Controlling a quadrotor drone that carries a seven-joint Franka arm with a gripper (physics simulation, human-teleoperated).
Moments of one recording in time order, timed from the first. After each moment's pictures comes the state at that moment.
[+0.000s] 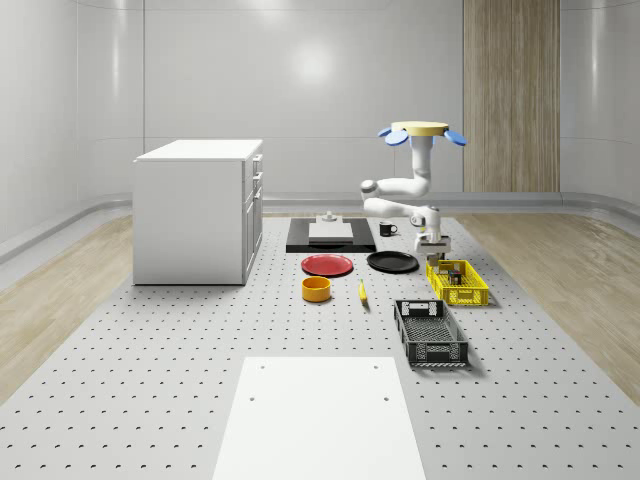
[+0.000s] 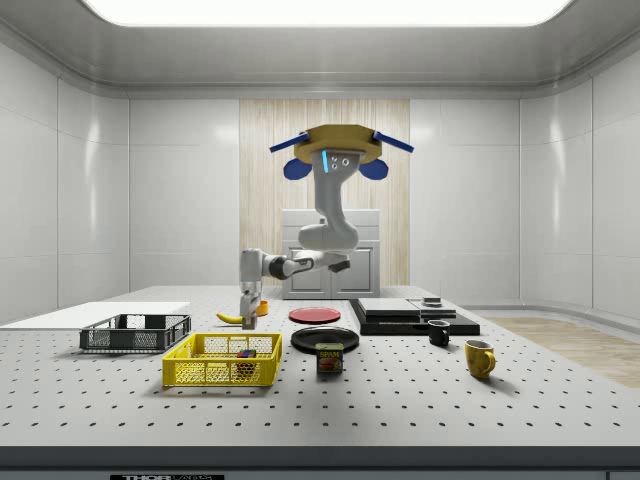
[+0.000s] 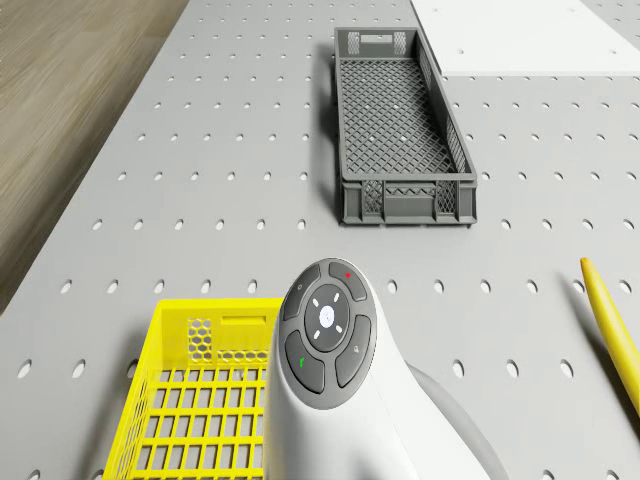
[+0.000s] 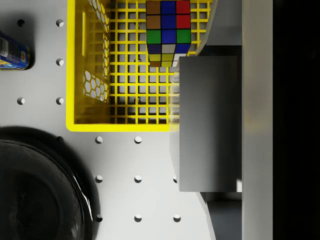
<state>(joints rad) -1.17 -1.44 1.13 -2.79 -2.03 1.60 1.64</state>
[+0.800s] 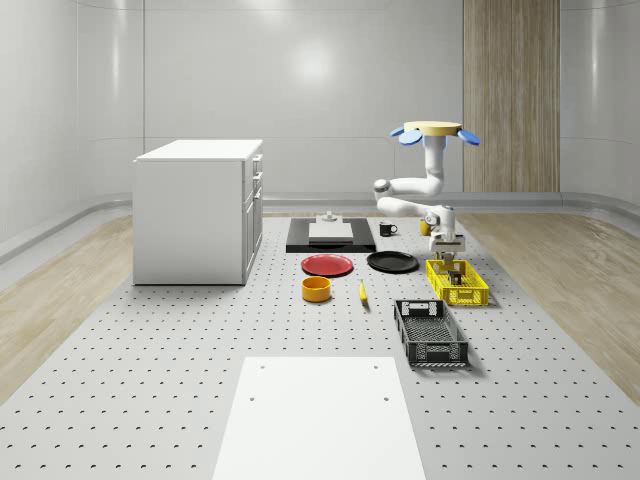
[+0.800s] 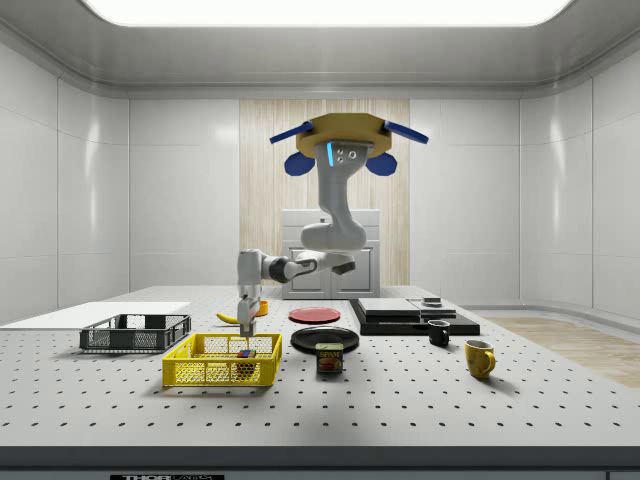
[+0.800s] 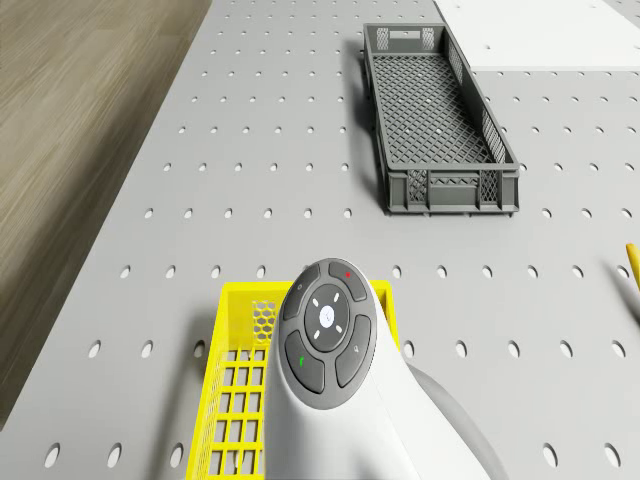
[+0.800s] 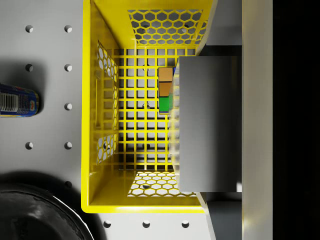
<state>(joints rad) -1.17 -1.44 1.13 -2.79 -2.03 1.60 1.64</state>
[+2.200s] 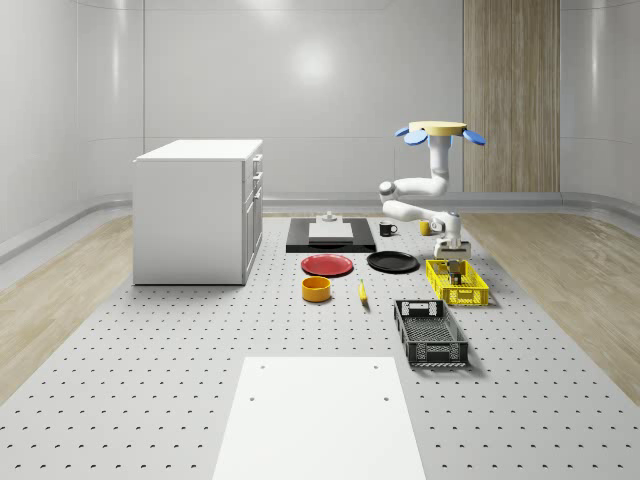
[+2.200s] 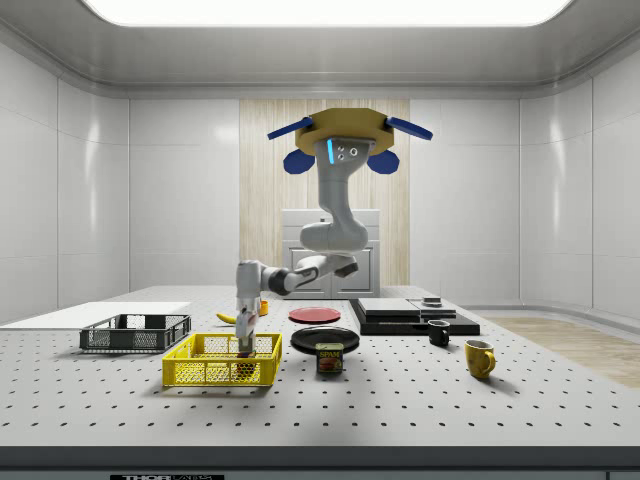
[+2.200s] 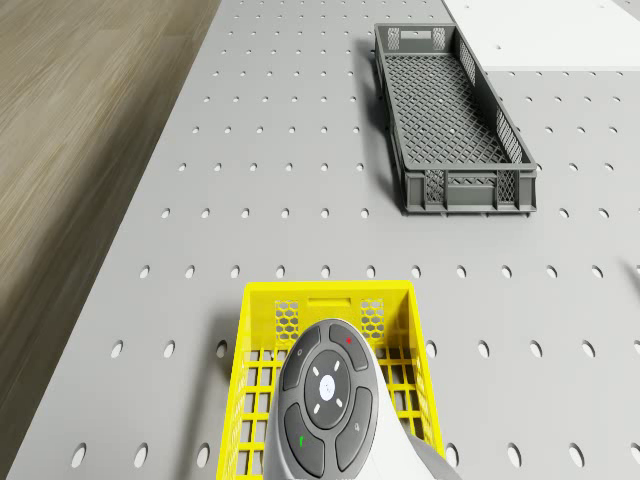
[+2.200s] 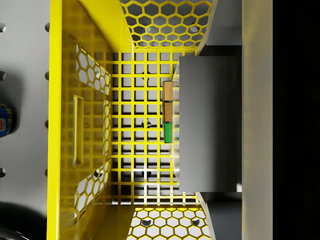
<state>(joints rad) -1.17 -1.44 1.00 -2.75 -2.15 1.66 1.63</state>
